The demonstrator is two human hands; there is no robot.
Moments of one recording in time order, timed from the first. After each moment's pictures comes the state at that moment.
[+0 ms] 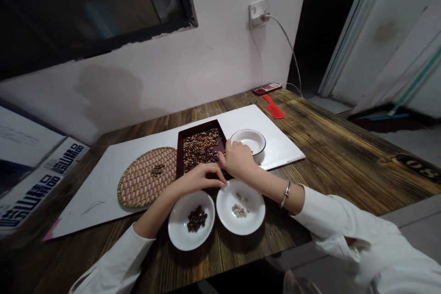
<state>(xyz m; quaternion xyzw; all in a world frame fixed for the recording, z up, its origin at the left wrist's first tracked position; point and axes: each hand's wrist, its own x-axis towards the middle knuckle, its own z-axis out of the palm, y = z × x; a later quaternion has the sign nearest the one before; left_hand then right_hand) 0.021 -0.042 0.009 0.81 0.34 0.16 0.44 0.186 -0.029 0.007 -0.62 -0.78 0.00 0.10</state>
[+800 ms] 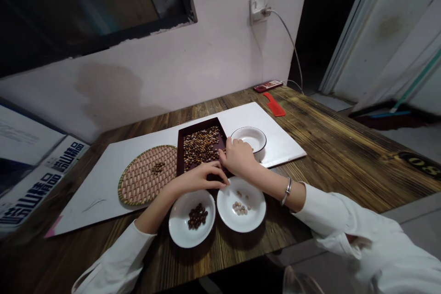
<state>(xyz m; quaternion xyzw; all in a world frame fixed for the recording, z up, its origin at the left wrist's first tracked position) 0.018 -0.041 0.011 0.86 0.27 0.11 0.41 0.186 -0.029 0.007 -0.63 -0.77 0.00 0.10</state>
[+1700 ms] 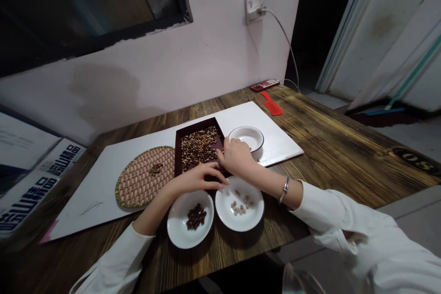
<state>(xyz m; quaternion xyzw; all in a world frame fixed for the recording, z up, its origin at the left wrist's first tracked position) 0.018 -0.040 0.012 0.86 0.27 0.10 0.42 0.186 -0.028 0.006 -0.62 -0.78 -0.01 0.12</state>
